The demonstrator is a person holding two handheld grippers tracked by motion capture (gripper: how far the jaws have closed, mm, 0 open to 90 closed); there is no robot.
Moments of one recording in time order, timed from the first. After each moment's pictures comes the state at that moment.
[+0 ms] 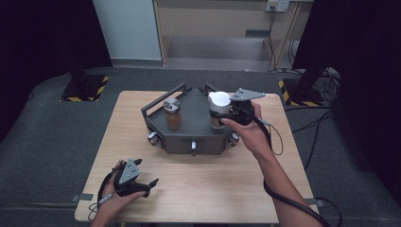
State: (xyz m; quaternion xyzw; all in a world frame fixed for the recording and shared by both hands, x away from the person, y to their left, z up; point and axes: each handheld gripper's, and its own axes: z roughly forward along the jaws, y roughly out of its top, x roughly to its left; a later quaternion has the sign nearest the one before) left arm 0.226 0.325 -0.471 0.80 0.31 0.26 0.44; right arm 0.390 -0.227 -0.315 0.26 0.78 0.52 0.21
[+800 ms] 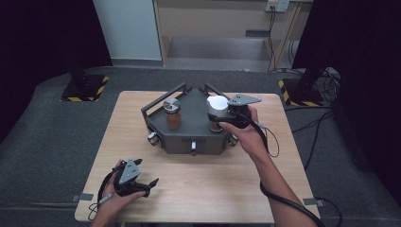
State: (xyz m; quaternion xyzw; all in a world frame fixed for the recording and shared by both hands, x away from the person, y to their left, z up) left arm 0.226 0.324 -0.471 0.80 0.31 0.26 0.44; right arm 0.398 -0.227 -0.339 0.26 0.78 0.53 0.21
